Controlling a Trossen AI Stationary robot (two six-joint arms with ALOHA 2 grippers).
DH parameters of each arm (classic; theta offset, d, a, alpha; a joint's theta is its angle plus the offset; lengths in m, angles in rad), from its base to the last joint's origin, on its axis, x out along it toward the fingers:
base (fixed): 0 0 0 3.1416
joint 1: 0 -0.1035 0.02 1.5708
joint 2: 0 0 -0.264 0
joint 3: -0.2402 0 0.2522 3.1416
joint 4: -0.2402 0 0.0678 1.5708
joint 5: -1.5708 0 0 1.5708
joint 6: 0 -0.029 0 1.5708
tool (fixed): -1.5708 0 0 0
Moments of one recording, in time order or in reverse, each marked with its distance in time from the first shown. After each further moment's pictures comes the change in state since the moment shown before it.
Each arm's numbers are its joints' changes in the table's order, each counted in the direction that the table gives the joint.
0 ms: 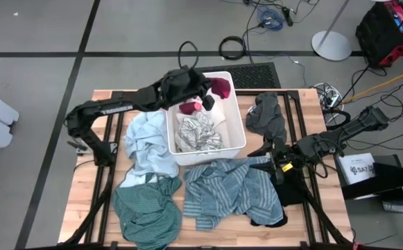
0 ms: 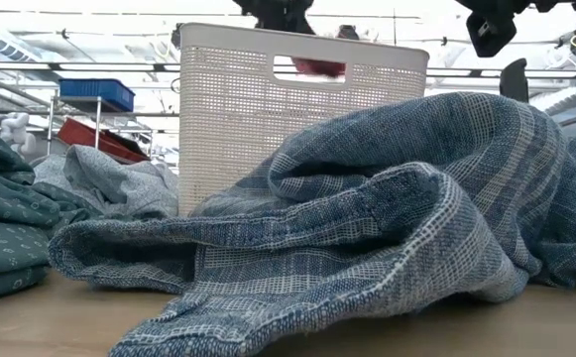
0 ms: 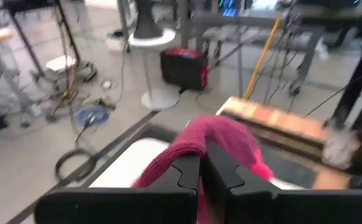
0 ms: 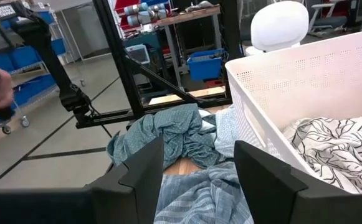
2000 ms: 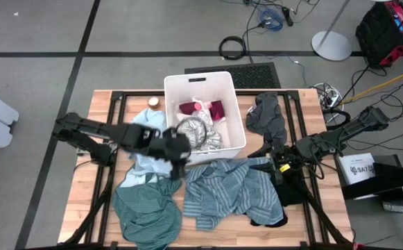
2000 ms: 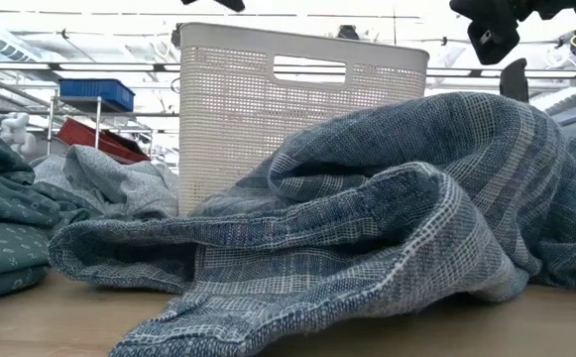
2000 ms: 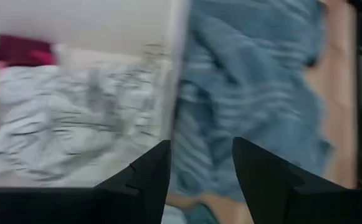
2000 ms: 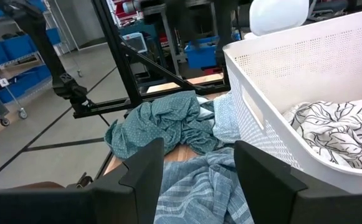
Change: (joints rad) left arm 0.559 -0.135 0.003 -0.780 0.055 0.391; right arm -0.001 0.001 -0.001 -0.057 -0.004 -0.030
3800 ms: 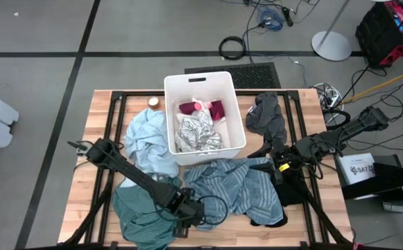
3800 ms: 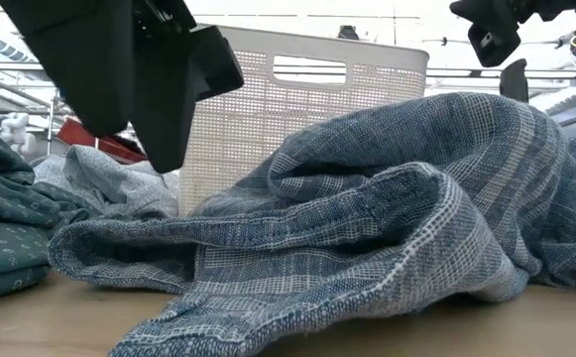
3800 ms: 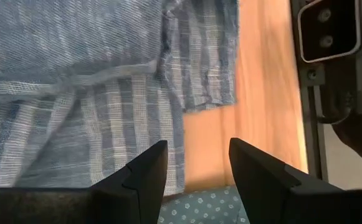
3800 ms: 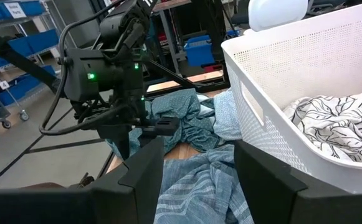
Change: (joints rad) left arm 0.294 0.504 0.003 0.243 0.263 -0.009; right arm 0.000 0.001 0.000 -0.009 0.000 -0.026
